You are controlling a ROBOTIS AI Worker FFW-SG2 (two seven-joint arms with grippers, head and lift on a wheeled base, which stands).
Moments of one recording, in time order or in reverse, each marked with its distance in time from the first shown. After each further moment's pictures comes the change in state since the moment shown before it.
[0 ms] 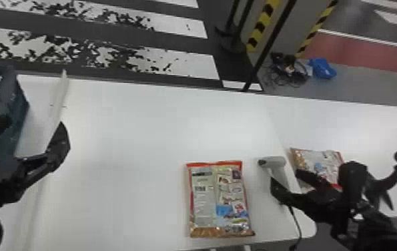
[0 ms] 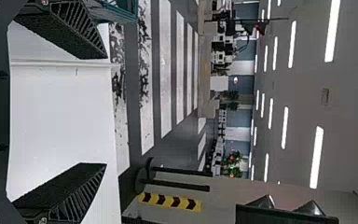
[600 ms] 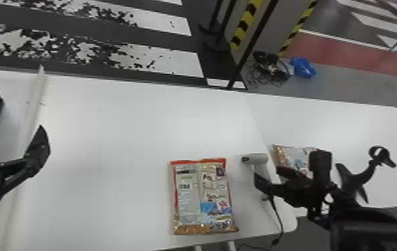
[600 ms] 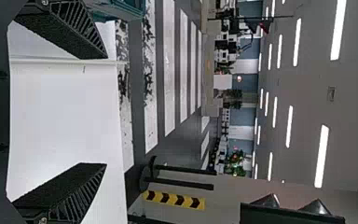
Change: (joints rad) left arm 0.008 0.000 -0.003 0.022 -0.003 -0.012 -0.002; right arm -0.159 -0.111 0.053 0.244 0.013 0.044 0.006
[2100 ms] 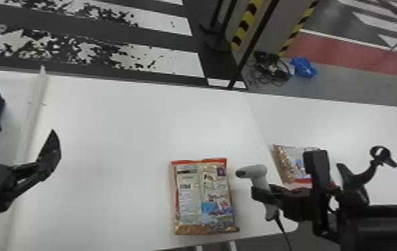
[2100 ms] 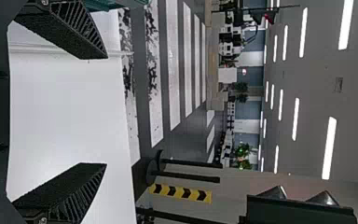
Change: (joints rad) left arm 0.006 0.000 -0.035 -0.011 -0.033 0.025 -0.009; right arm 0.130 0.039 0.037 -0.482 0.059 0.565 0.012
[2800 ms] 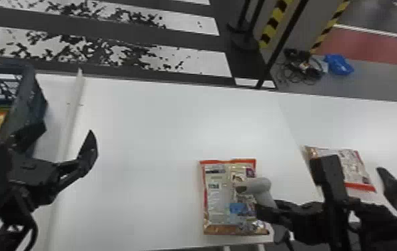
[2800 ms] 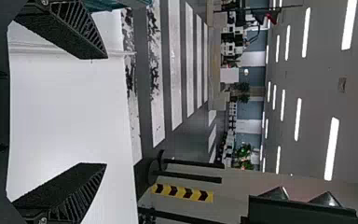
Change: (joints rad) left arm 0.000 0.000 0.002 0.006 0.005 0.001 0.000; right arm 0.052 0.045 0.191 -0.303 0.103 0.297 -0.004
